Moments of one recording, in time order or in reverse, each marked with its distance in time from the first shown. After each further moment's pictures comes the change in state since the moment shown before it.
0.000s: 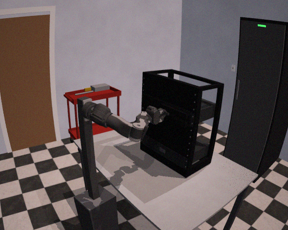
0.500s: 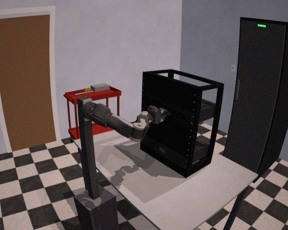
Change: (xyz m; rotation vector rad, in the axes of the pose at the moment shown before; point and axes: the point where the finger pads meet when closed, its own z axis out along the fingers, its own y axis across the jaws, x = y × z) arm 0.000 0.000 0.009 0.000 -0.003 -0.002
